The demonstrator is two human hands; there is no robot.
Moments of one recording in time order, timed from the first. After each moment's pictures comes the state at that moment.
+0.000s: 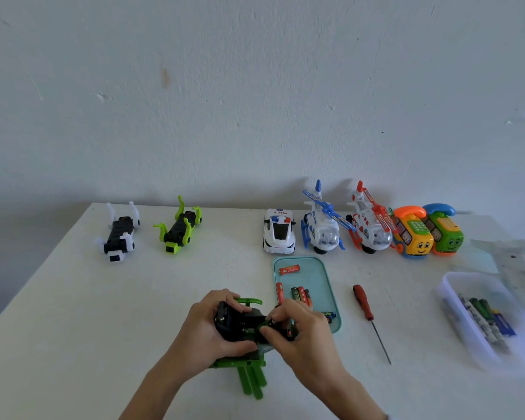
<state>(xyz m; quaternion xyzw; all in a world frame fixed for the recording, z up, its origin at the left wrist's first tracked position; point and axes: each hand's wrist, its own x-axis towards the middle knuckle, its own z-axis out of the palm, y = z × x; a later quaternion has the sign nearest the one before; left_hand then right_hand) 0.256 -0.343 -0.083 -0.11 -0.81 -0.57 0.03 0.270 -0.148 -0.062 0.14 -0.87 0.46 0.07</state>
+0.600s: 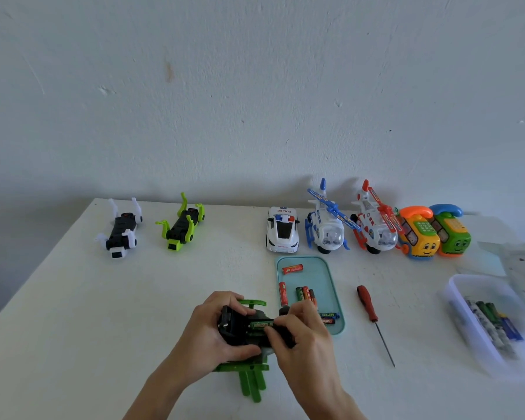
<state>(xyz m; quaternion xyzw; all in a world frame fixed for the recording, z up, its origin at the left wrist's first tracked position) 0.259 -0.342 -0.085 -0.13 -0.81 -0.56 0.05 0.275 -0.159 -0.085 0.13 -0.89 0.38 0.22</state>
